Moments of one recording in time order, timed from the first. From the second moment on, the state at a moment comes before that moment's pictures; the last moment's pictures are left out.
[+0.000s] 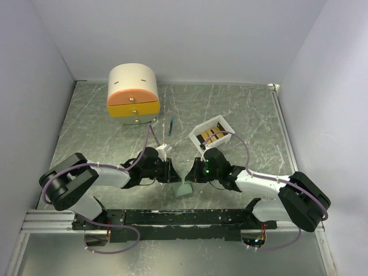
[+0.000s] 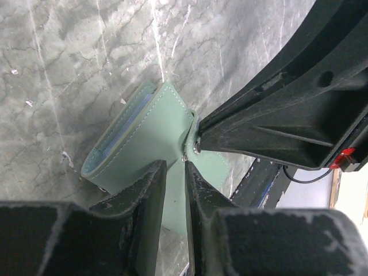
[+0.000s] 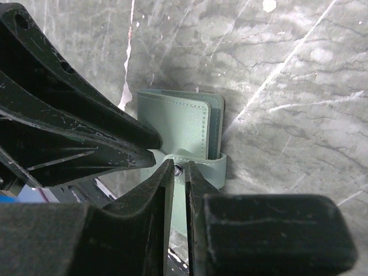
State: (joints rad) left arm -0.84 1.52 0.43 0.50 0.36 -0.76; right arm 0.78 1.24 0.40 0.15 -0.19 0.79
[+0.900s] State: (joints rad) left arm -0.85 1.52 0.44 0.48 0.35 -0.76; right arm 0.77 1.36 0.43 0.21 -0.31 0.74
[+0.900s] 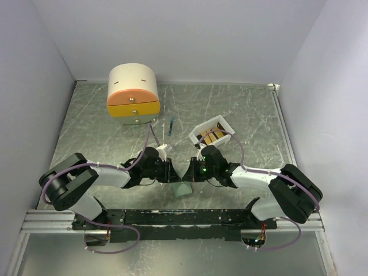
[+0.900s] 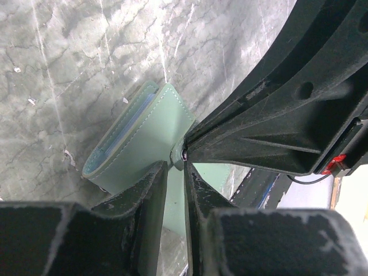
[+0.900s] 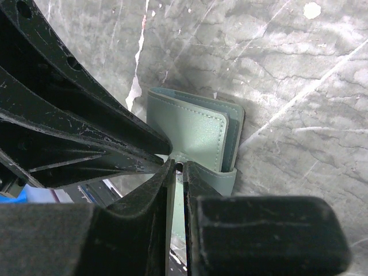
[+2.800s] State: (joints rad) left arm -0.86 1.51 0.43 0.43 0.37 -0.93; right arm 0.77 1.36 0.68 -0.22 -0.22 0.55
